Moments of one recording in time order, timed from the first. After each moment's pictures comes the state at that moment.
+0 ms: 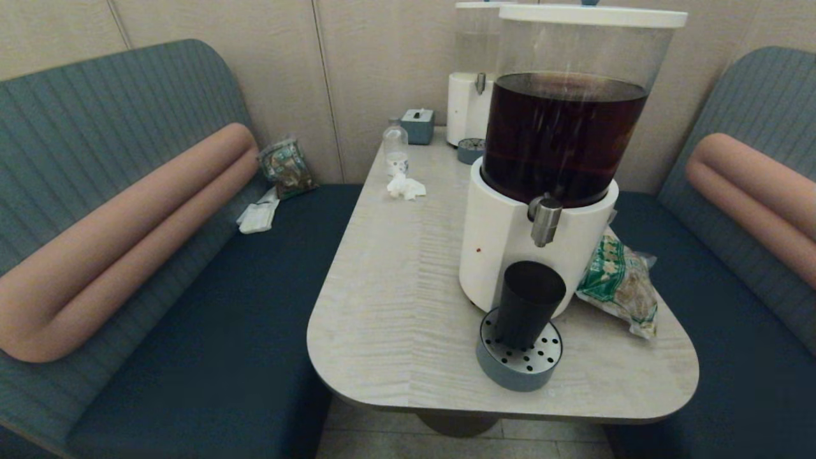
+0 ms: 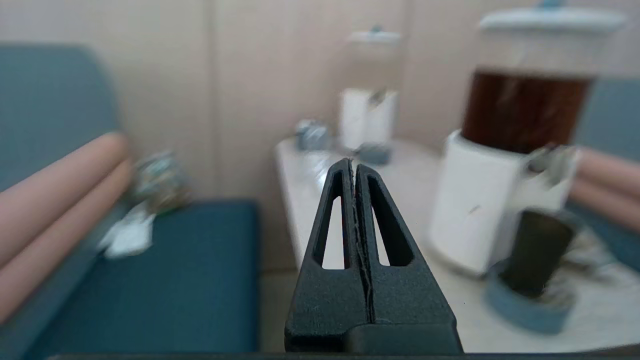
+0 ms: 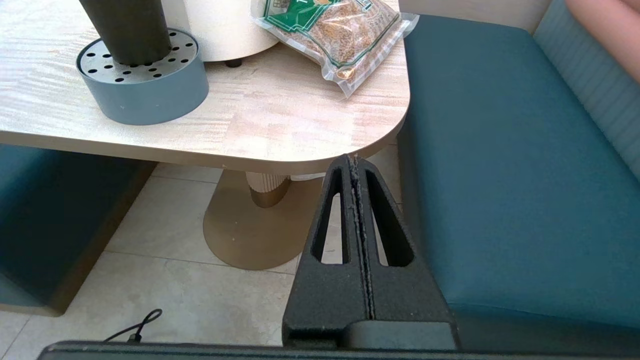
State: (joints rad) left arm 0.04 0.32 -0.18 -0.62 -0.24 -0.17; right arm -0.01 0.00 0.00 0.00 0.01 -0.01
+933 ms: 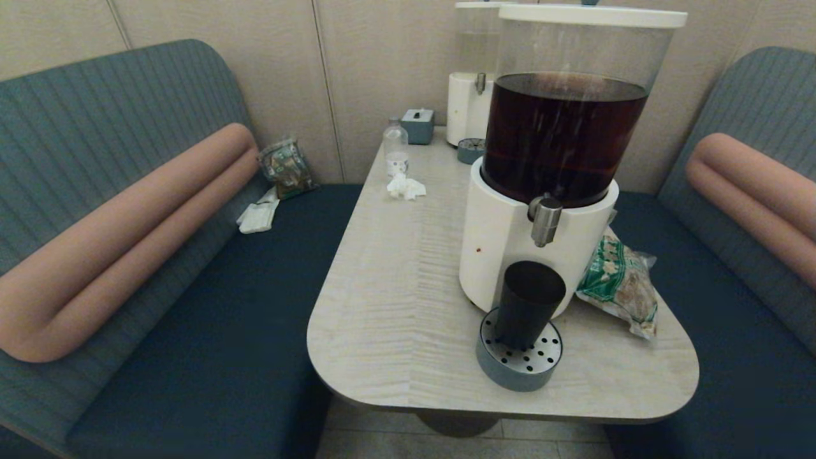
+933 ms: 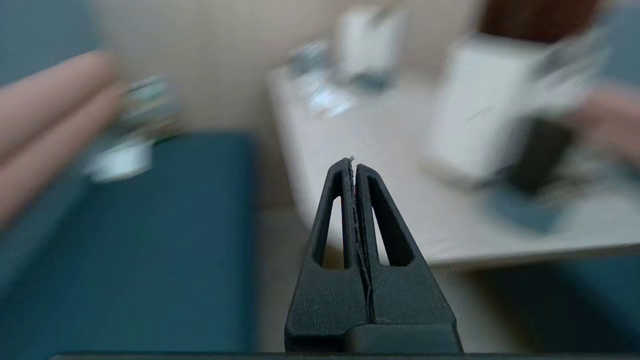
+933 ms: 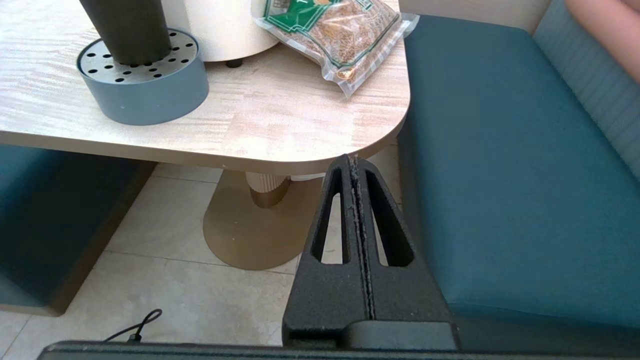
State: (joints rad) left arm 0.02 0.02 -0.02 -0.32 -0.24 -0.13; right arm -0.01 0.00 0.00 0.00 0.01 -0.01
